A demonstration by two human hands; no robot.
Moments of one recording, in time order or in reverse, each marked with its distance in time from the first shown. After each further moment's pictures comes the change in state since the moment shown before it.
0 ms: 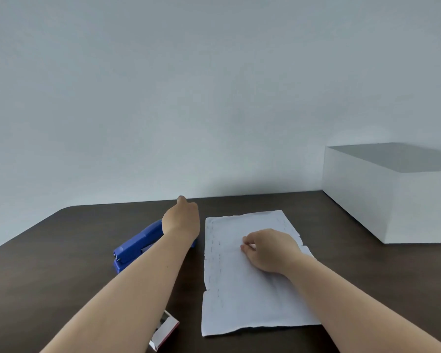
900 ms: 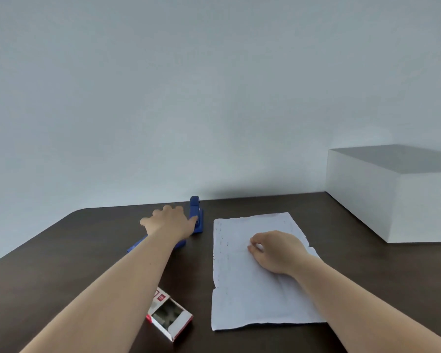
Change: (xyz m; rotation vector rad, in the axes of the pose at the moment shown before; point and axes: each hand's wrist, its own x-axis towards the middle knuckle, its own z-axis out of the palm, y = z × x) left_hand -0.002 -0.048 -0.005 -0.055 -0.126 -0.166; right_hand -0.010 -0.008 -0.004 0.016 0.007 0.007
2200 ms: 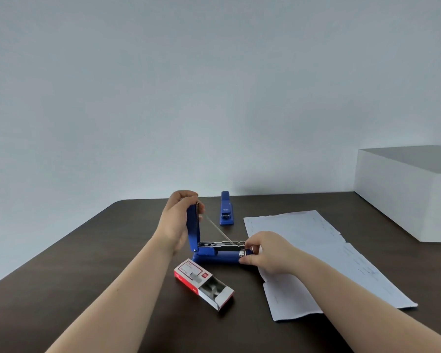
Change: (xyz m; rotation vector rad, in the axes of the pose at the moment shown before) left_hand -0.077 -0.062 -0.033 -1.791 0.021 0.064; right_hand -0.011 -0.079 0.002 0.228 -0.147 -0.172
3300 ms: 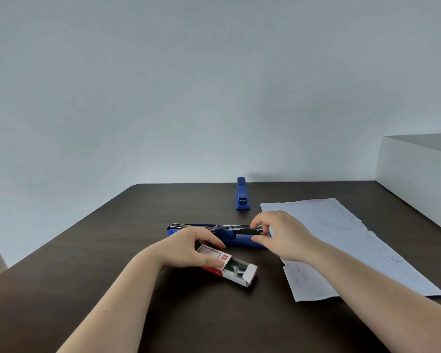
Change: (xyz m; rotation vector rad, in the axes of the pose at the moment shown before) left_hand -0.030 -0.024 -0.067 1.044 -0.695 0.018; right_hand -0.012 -0.025 0.002 0.010 0.218 -0.120
